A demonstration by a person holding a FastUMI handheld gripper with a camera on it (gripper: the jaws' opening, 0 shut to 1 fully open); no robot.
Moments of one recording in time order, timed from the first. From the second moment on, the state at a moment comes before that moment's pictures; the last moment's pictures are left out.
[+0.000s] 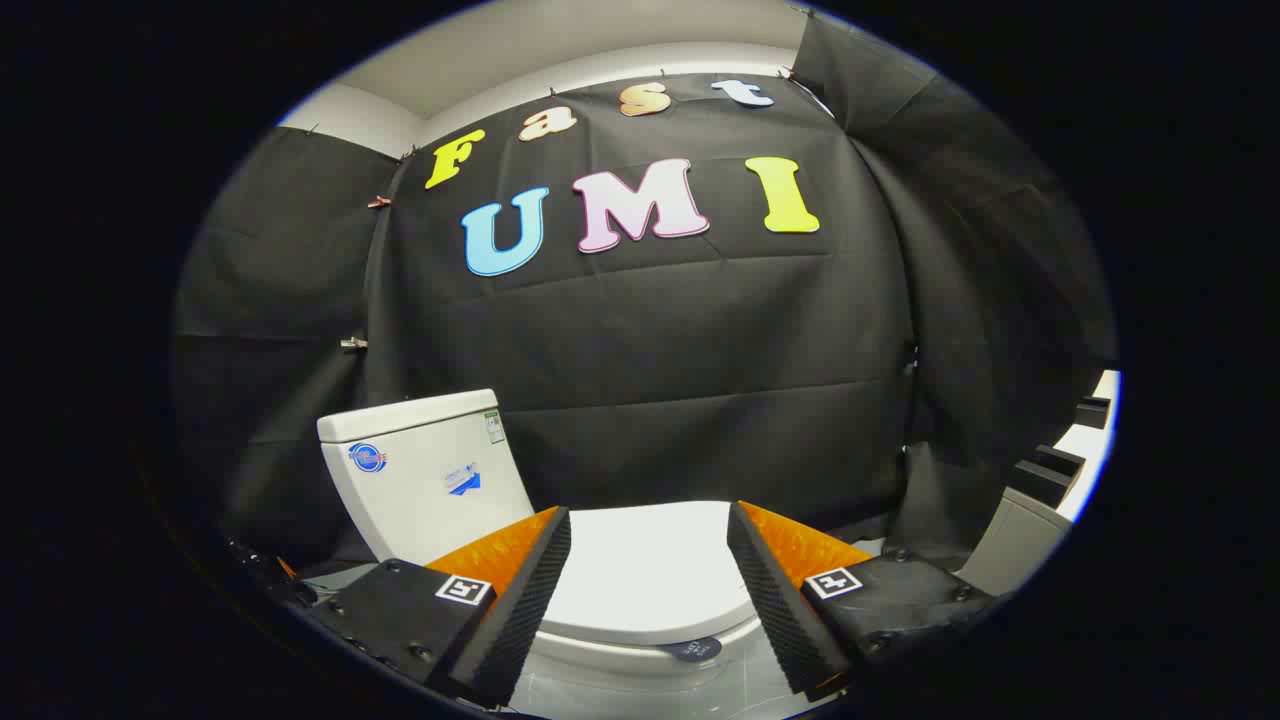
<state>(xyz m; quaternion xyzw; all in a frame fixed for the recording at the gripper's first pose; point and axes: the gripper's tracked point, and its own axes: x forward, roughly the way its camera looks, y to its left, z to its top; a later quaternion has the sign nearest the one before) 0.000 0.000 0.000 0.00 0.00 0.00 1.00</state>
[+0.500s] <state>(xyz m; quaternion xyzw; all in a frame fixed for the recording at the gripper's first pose) 0.001 0.000 -0.002 -0.01 0.00 0.00 1.00</state>
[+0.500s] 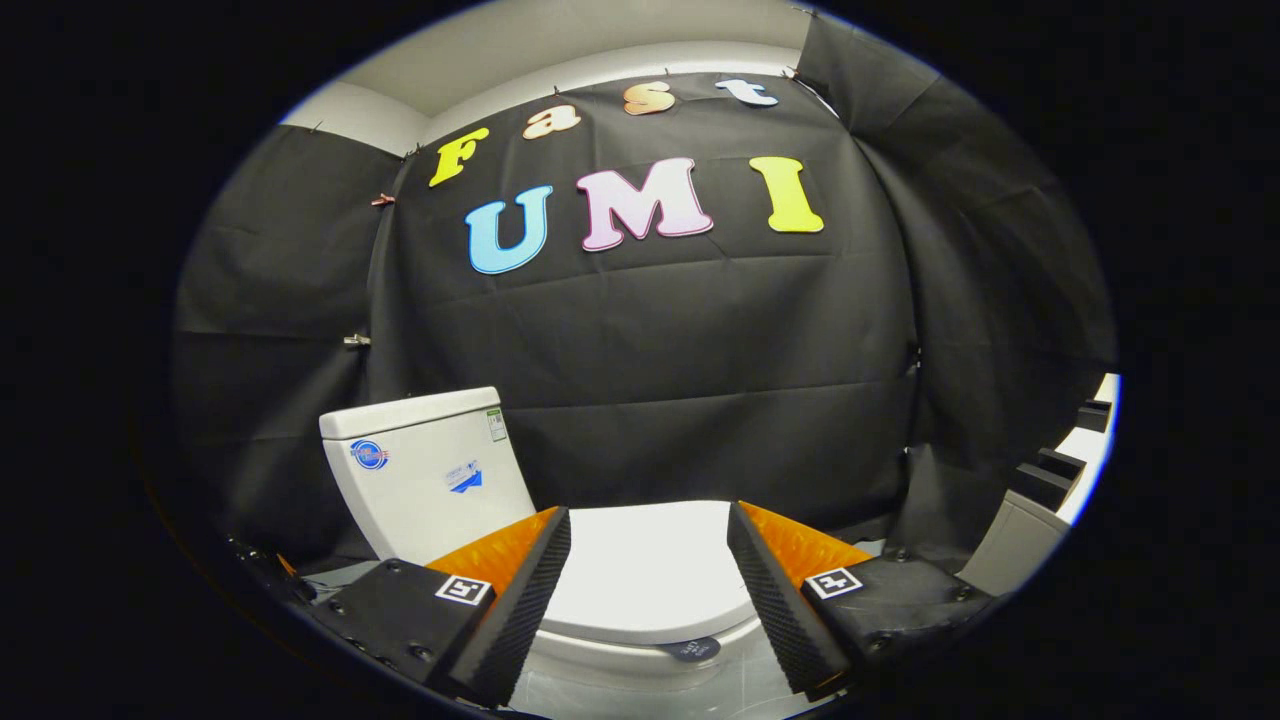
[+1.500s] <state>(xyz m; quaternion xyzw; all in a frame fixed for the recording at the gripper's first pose) -0.002 0.007 -0.005 0.00 0.01 0.01 1.00</state>
